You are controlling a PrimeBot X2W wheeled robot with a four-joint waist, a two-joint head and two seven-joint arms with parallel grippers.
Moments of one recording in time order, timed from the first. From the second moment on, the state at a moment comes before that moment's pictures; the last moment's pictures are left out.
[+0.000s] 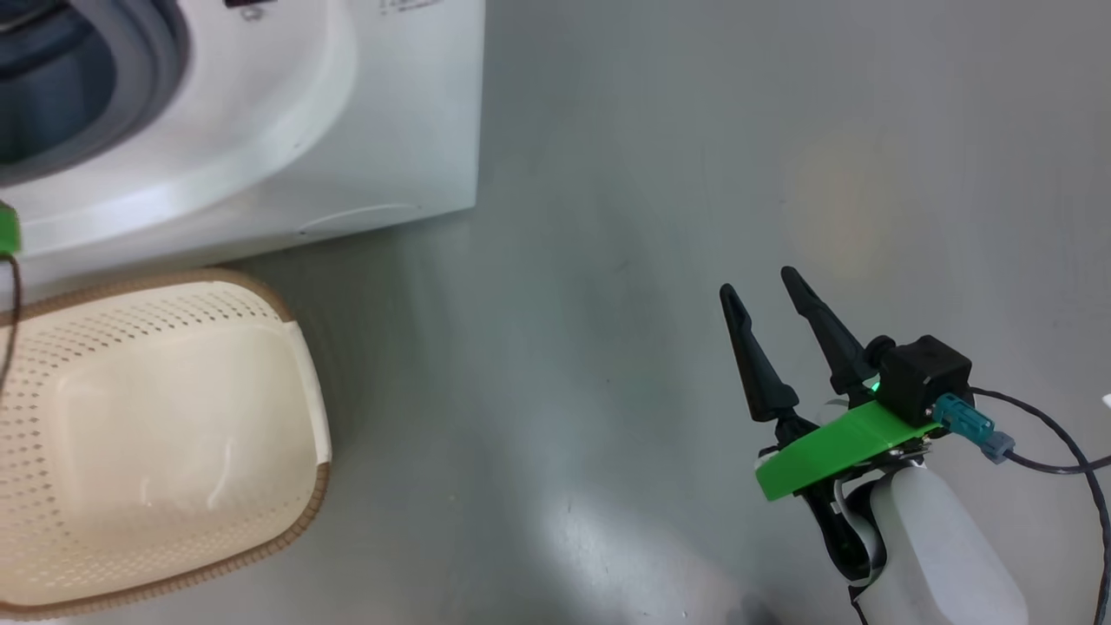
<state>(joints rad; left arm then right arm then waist) -0.92 0.42 -0.12 0.64 -0.58 -0.09 -0.23 -0.38 -0.06 0.15 0.30 0.27 0.13 -0.26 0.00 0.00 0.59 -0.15</state>
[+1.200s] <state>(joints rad) -0.17 0.07 0.18 0.13 -0.38 -0.07 -0.26 -0.24 -0.07 0.14 0.30 0.26 0.13 -0.26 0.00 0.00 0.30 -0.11</state>
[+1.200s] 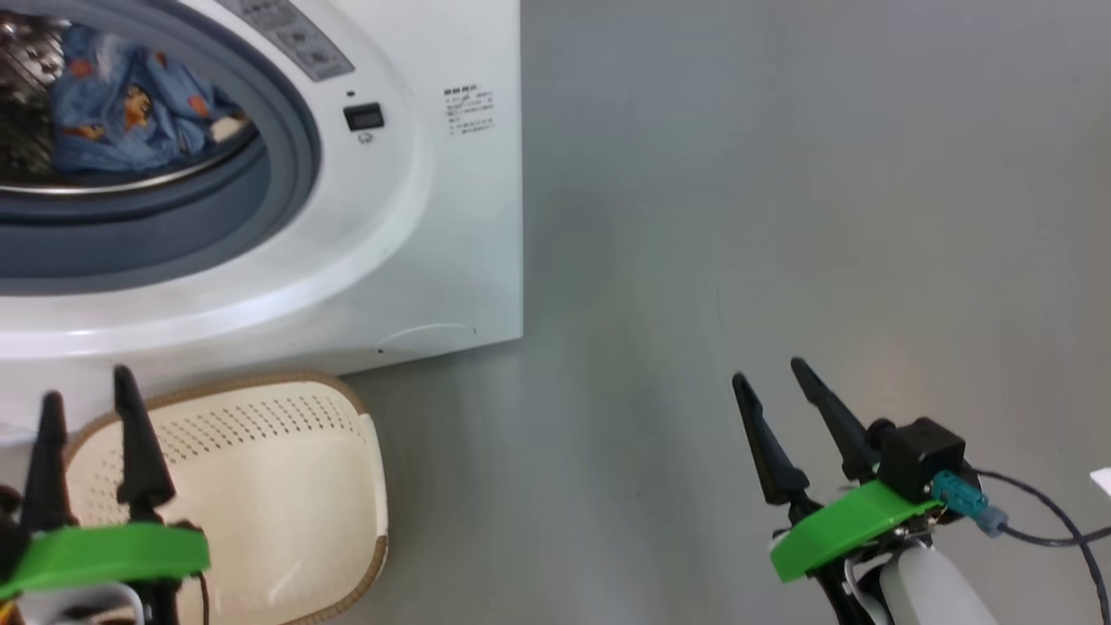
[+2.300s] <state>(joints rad) 0.22 0.04 0.14 0.02 -0.21 -0.01 -0.26 -0.10 -0.08 0.12 0.30 0.24 0.13 -0.26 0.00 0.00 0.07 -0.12</state>
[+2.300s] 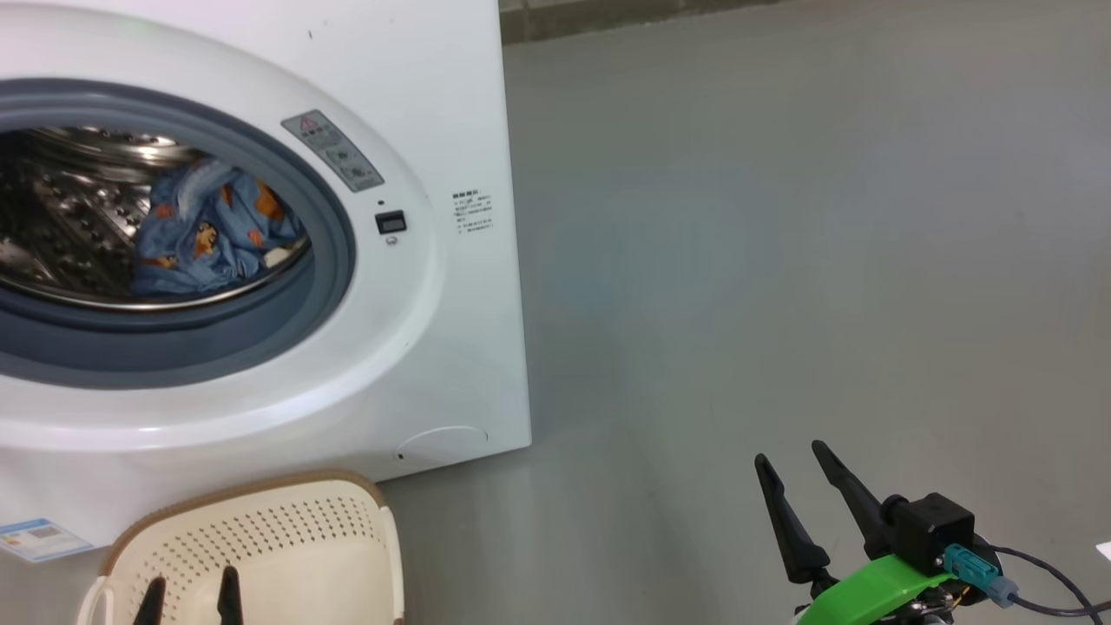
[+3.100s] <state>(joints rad) 0.30 0.04 0.09 0.00 -0.23 0.06 -0.26 -0.06 -0.09 0.12 0.28 0.22 0.13 -0.26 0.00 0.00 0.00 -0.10</state>
